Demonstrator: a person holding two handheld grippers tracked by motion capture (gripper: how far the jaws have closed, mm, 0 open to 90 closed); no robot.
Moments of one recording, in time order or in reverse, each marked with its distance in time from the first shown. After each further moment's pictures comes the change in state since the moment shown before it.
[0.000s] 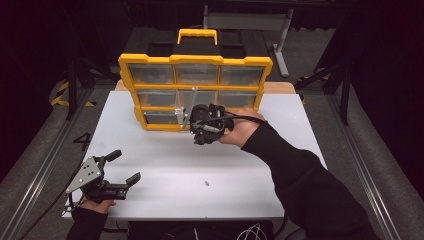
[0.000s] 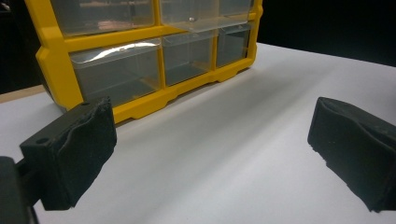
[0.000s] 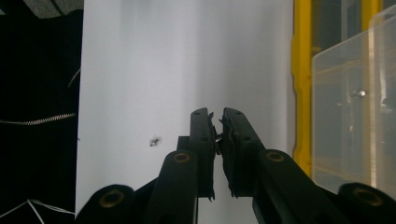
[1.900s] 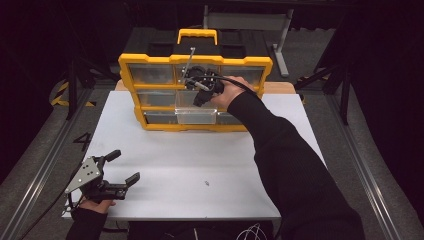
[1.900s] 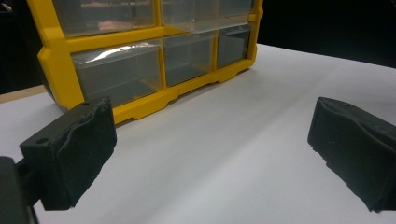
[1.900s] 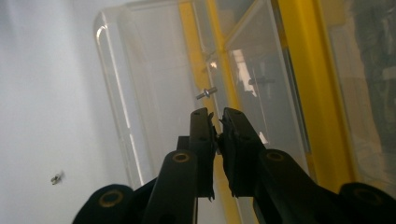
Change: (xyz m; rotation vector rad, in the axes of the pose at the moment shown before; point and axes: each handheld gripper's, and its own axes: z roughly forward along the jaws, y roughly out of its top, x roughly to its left) left arm 0.001 0.000 -0.001 -0.003 -0.001 -0.007; right arm -0.113 0.005 0.020 0.036 -0.097 0.203
